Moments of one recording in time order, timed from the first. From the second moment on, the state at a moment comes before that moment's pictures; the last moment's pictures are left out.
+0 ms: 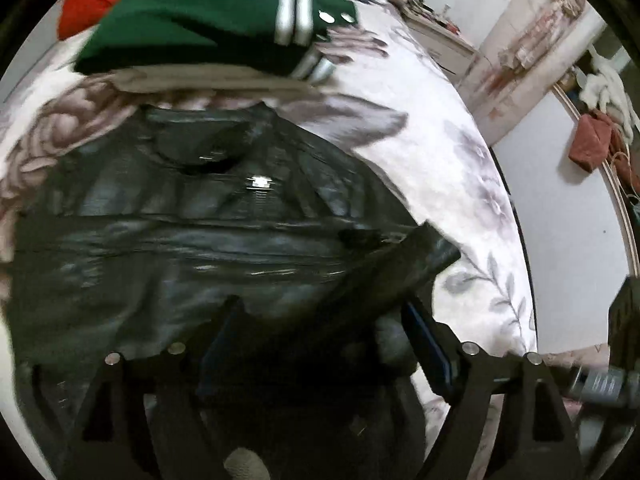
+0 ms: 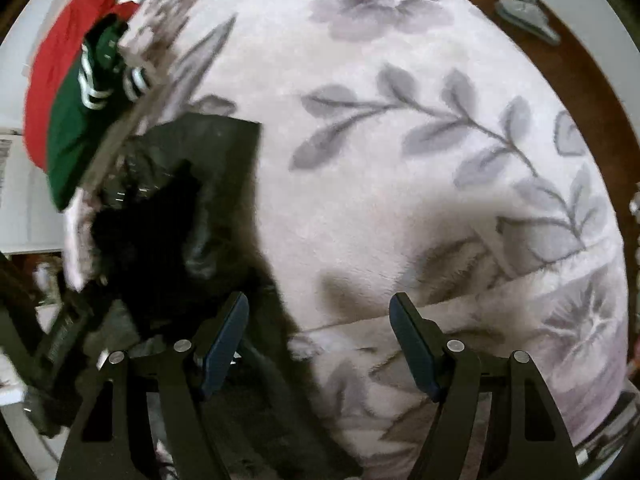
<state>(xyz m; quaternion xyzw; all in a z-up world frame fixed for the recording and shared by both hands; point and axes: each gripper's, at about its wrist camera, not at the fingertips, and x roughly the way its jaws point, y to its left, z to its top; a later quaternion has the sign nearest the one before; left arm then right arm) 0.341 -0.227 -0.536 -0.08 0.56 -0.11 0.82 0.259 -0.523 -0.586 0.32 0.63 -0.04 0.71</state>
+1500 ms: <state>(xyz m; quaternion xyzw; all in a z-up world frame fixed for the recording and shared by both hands) 0.321 -0.021 -0.615 0.04 0.58 0.19 0.79 0.313 -0.402 -0.614 0.14 0.74 0.05 0.66</state>
